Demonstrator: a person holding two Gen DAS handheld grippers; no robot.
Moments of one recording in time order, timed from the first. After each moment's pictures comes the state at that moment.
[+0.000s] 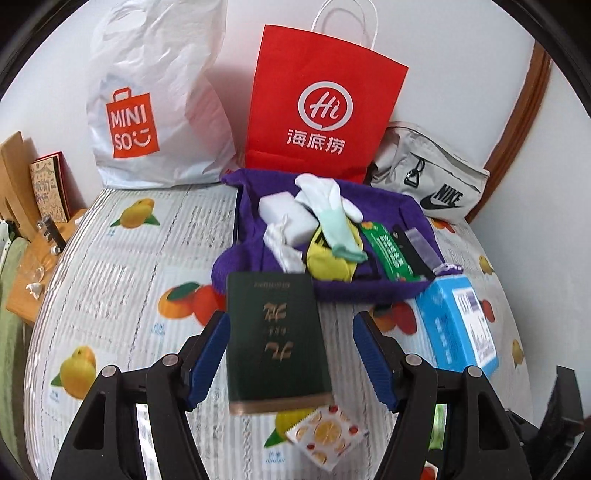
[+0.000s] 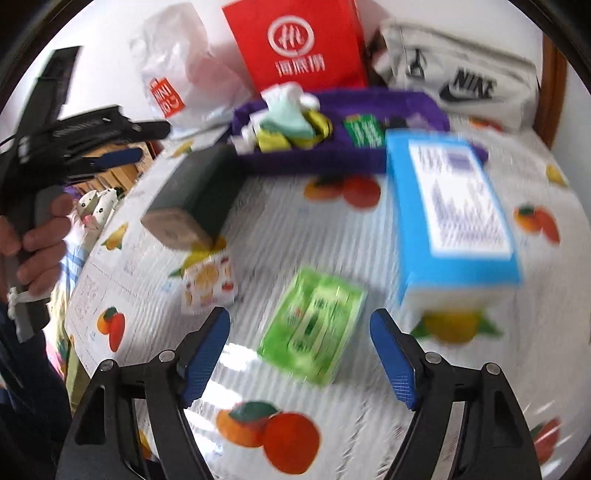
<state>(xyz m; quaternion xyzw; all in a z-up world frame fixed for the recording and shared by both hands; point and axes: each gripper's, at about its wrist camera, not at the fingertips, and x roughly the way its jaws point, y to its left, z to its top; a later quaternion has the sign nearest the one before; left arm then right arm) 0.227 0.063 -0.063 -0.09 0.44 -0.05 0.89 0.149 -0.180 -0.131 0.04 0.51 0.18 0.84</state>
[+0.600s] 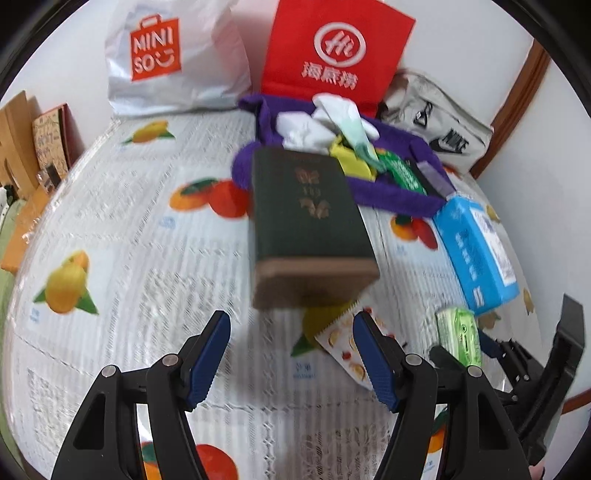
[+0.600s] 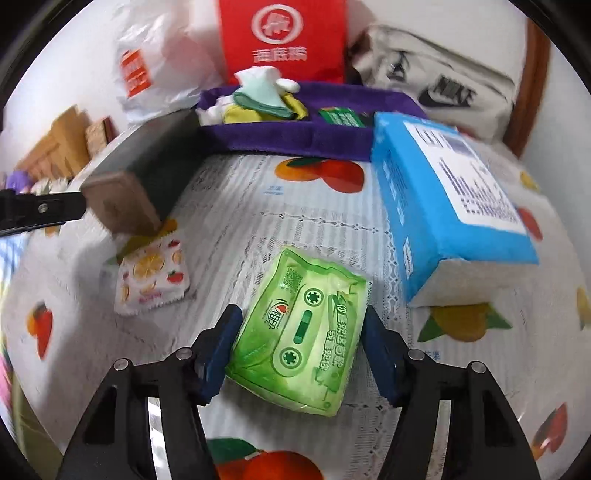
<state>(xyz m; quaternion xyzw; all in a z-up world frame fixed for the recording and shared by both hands) 0.170 0.073 -0.129 -0.09 0.50 -0.06 0.86 0.142 -0.155 -0.166 -0.04 0.47 0.11 0.88</state>
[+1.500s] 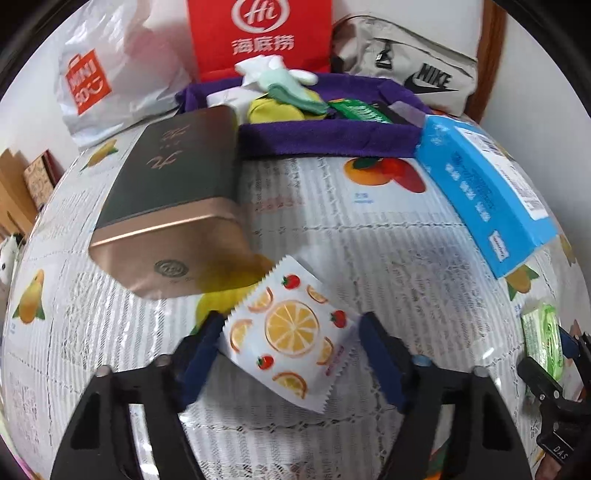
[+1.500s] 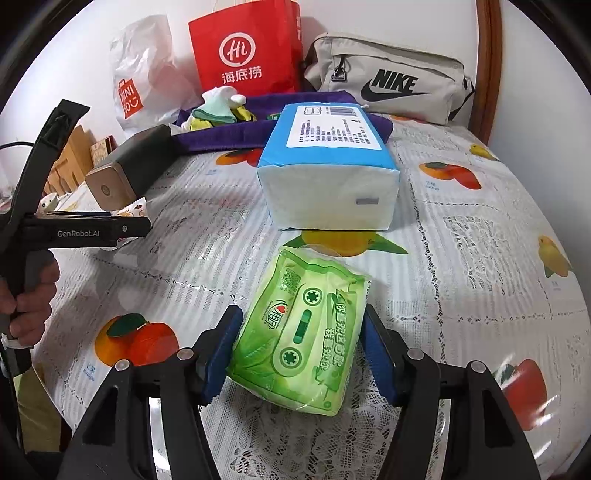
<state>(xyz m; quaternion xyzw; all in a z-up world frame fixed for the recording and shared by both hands) 0.171 -0.026 -0.168 0.02 0.49 -0.04 0.87 0.090 -0.252 -0.173 0.00 0.43 0.10 0.90</state>
